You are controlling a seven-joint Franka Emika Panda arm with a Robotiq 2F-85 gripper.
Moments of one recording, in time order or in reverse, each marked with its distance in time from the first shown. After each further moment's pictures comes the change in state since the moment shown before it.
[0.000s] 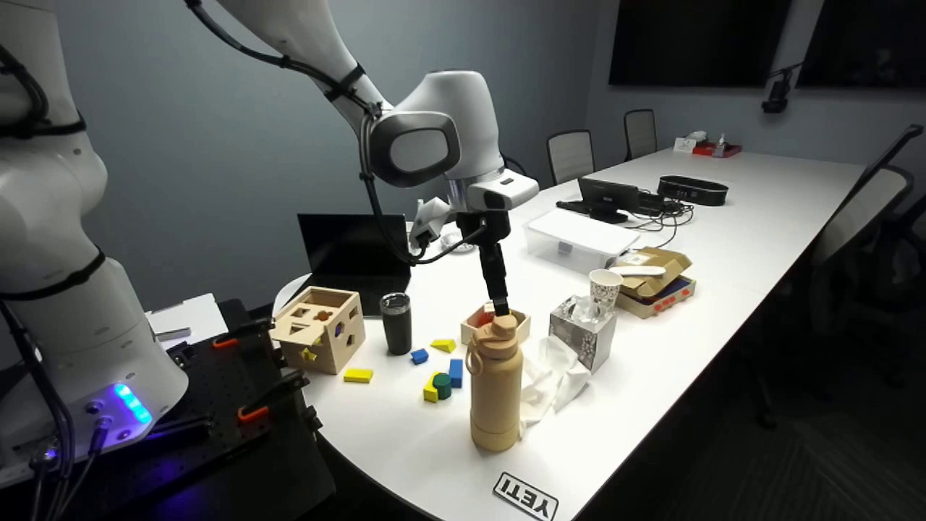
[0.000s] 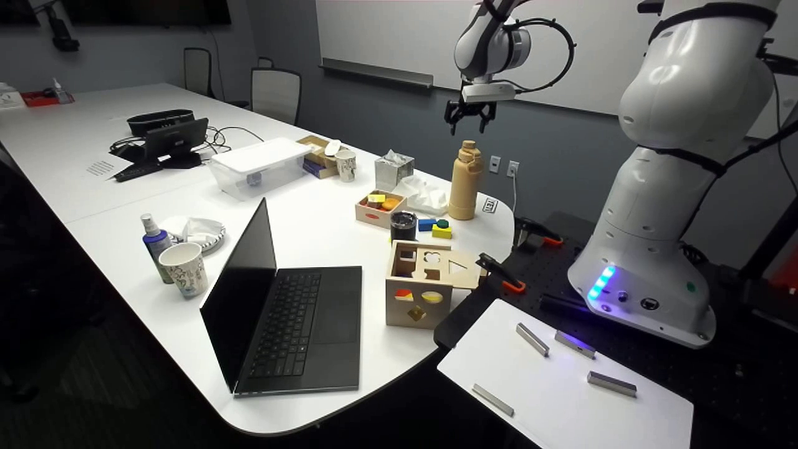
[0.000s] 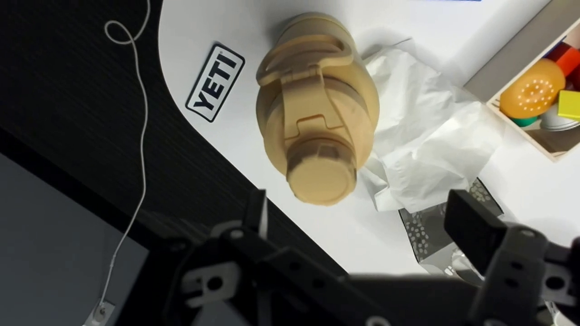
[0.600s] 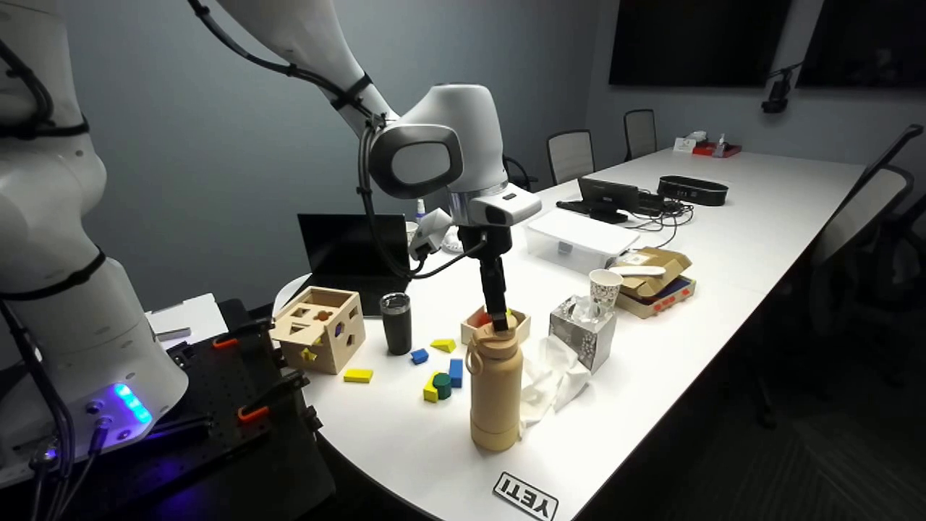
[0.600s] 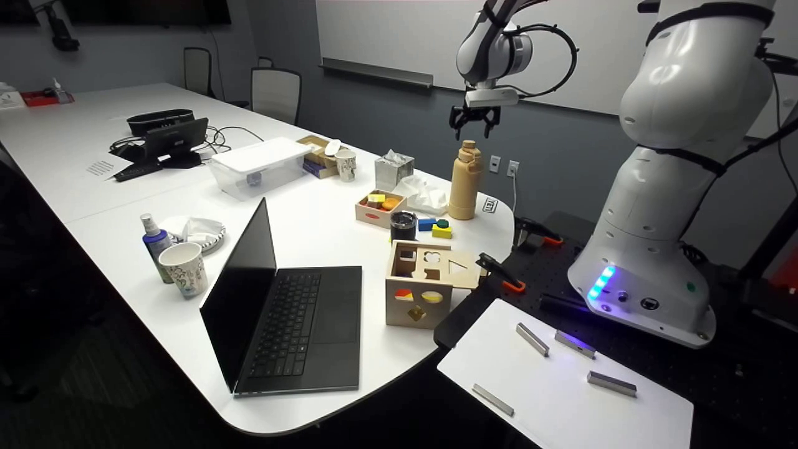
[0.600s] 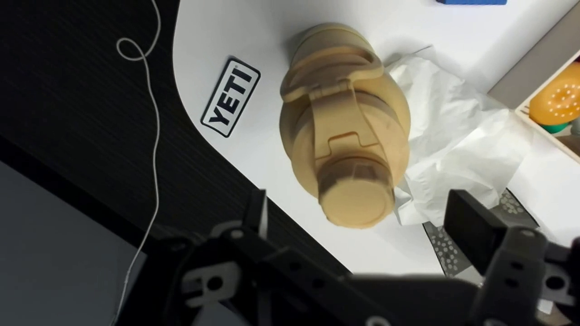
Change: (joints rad) arm 0.009 0.035 -0.035 0.005 0.019 0.000 -0.002
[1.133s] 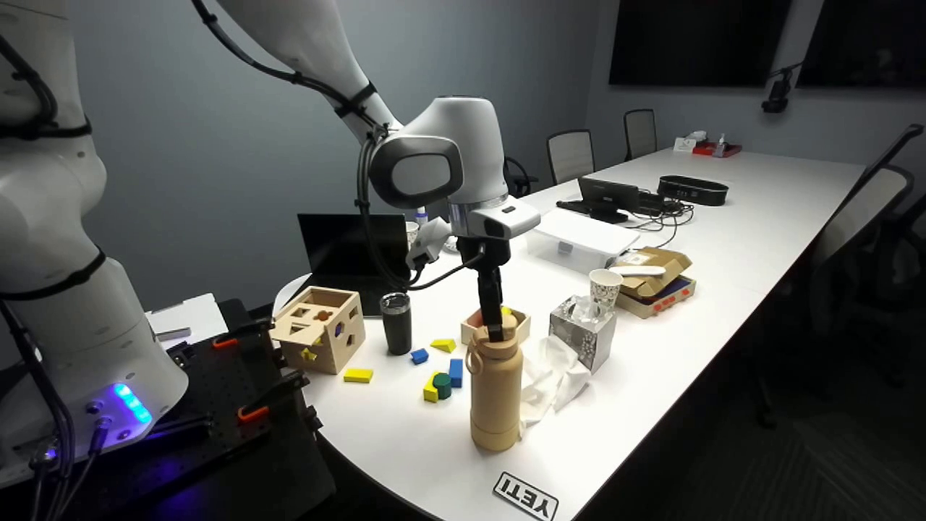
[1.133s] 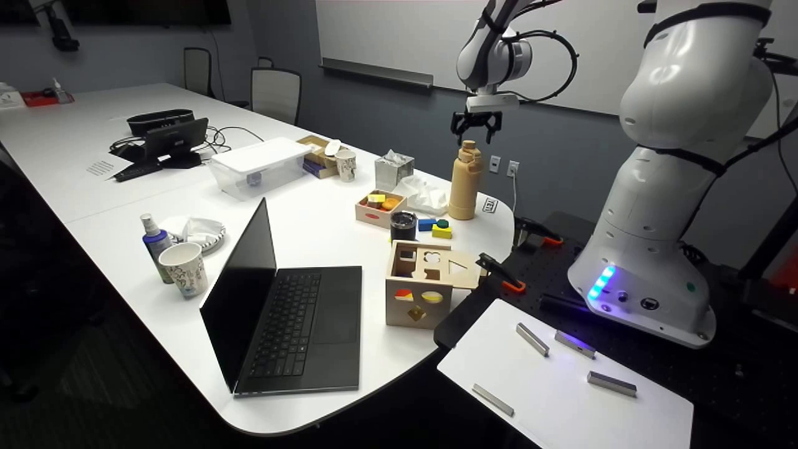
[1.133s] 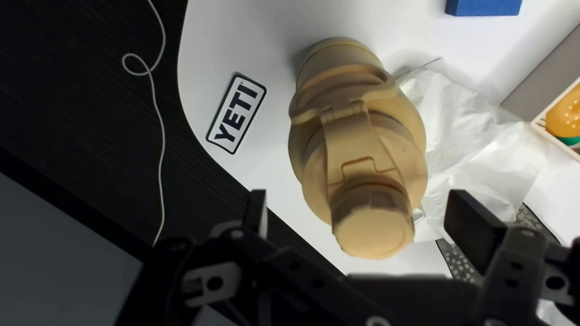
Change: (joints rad) arm 0.001 0.030 -0.007 0.000 0.018 0.000 0.001
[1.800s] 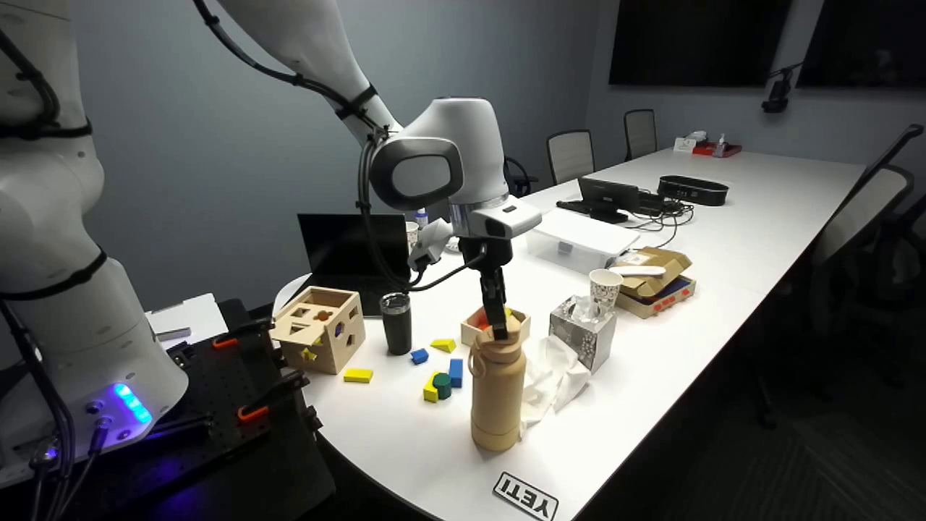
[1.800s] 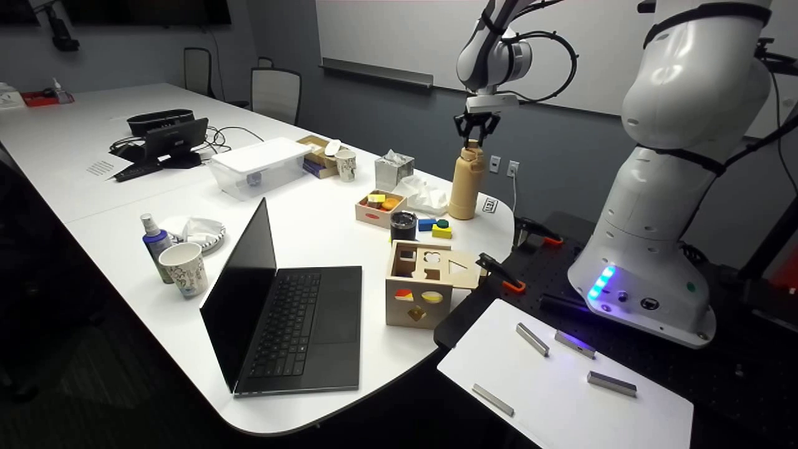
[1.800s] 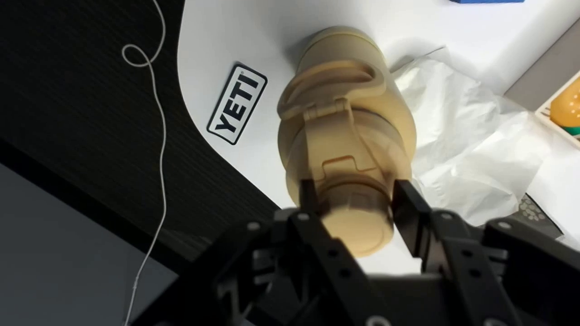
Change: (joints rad) arm 0.032 0.007 -0.033 0.000 0.000 0.027 0.004
